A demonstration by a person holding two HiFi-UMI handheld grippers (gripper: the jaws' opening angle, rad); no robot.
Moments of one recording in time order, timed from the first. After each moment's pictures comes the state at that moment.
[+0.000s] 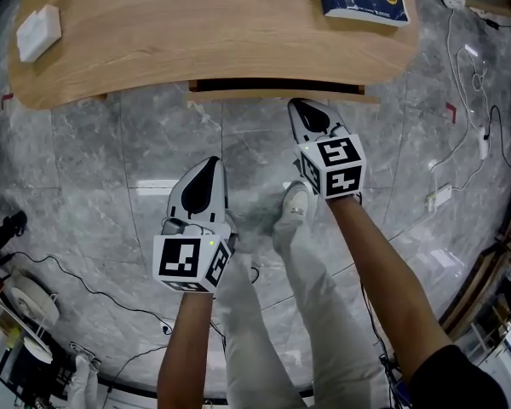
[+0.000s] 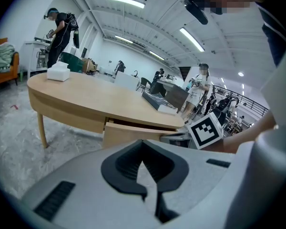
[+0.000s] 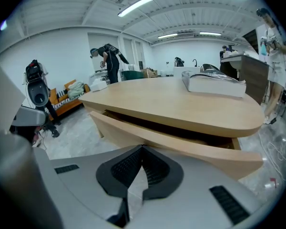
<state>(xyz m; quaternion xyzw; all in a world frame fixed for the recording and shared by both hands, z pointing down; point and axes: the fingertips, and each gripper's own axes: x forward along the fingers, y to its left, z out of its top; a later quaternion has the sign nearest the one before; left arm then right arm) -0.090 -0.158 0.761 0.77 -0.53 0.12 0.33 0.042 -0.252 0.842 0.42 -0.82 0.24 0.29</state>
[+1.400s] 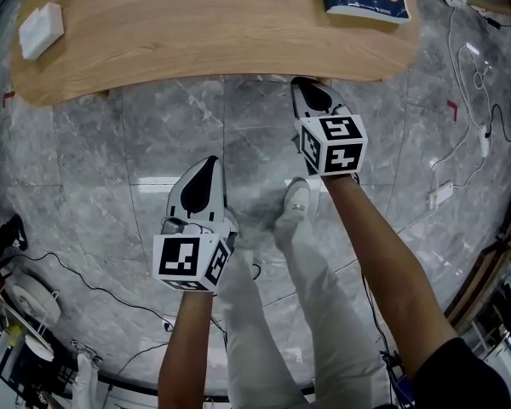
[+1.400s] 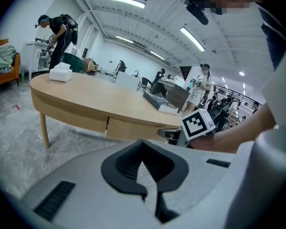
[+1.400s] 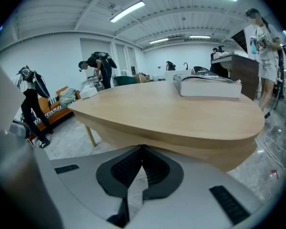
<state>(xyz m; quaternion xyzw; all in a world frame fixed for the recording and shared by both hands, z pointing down) -0.097 -0.151 0.759 0.77 -0.54 0.13 0.33 0.045 -0.287 0.841 0.47 -0.81 0.25 0.26</state>
